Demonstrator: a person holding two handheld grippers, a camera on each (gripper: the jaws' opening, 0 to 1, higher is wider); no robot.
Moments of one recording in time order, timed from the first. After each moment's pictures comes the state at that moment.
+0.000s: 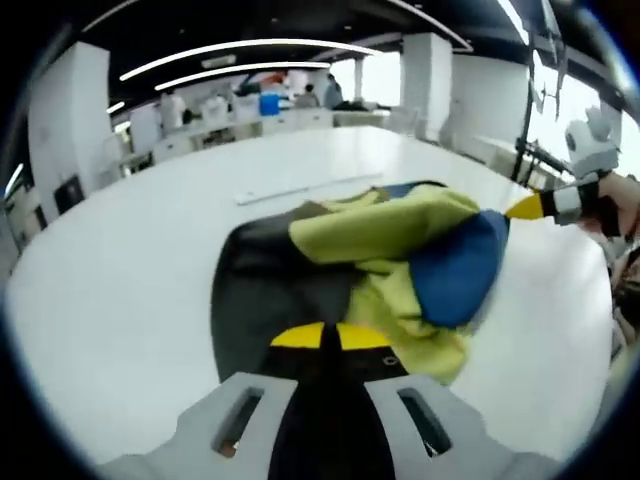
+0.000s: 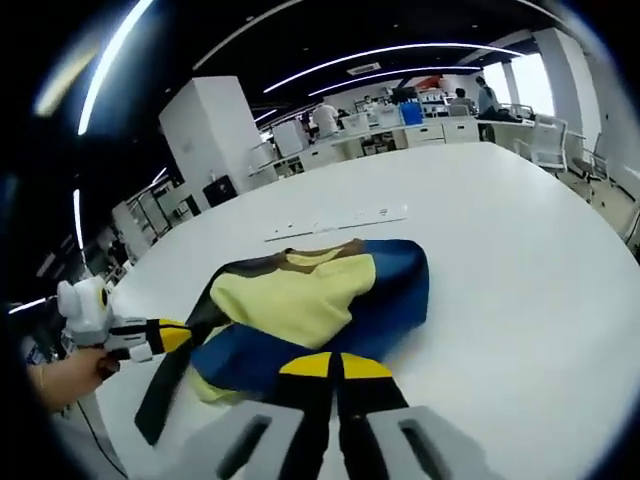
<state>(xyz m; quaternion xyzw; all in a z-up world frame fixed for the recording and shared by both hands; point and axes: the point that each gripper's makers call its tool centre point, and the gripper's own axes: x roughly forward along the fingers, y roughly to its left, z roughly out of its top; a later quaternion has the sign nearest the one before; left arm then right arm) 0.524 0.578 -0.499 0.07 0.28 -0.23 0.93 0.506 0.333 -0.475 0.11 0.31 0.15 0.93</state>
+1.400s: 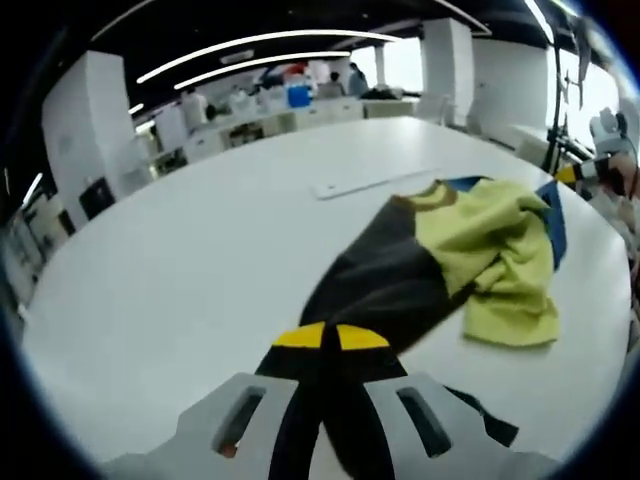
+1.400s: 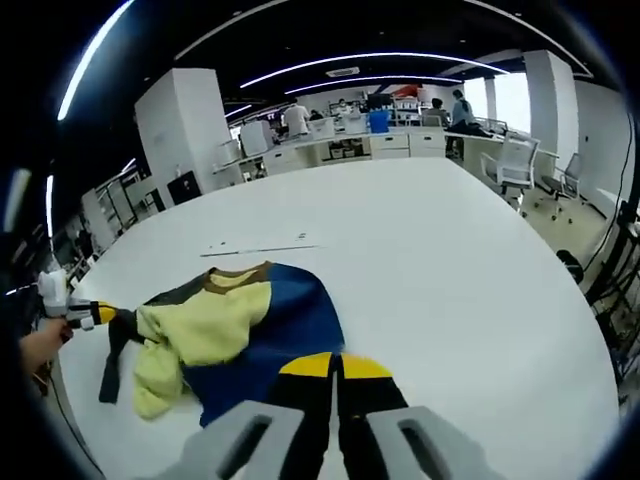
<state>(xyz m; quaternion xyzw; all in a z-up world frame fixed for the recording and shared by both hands) 0.552 0.674 -0.484 0.11 0.30 -0.17 0.93 0.525 0.228 -0.460 0.06 0.33 0.08 0.94</state>
